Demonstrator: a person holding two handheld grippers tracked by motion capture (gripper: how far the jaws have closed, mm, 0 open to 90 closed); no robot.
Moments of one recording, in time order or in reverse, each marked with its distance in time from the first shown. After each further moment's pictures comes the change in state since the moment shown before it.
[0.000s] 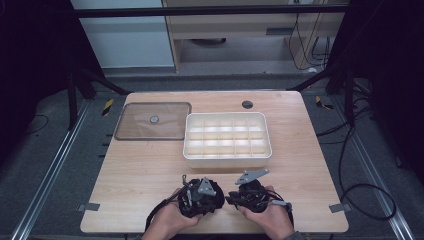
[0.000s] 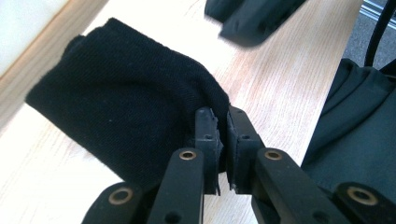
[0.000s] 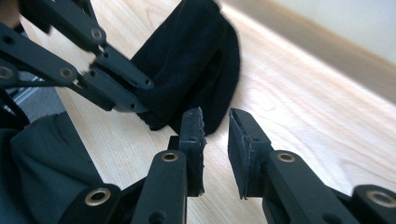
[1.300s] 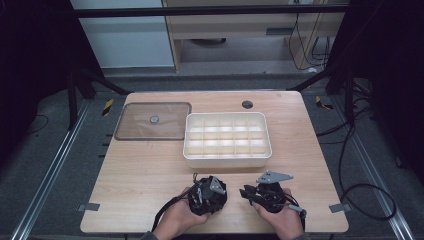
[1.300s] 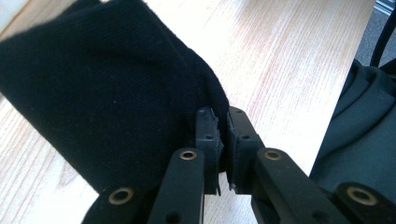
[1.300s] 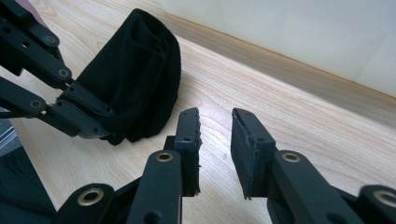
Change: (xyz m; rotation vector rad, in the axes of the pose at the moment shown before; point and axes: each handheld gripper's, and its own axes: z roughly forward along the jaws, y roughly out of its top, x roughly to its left) left arm 0.000 0.016 0.021 0.065 -0.021 -0.005; right arm -0.029 -0.031 -0.015 -0.163 -0.099 0.100
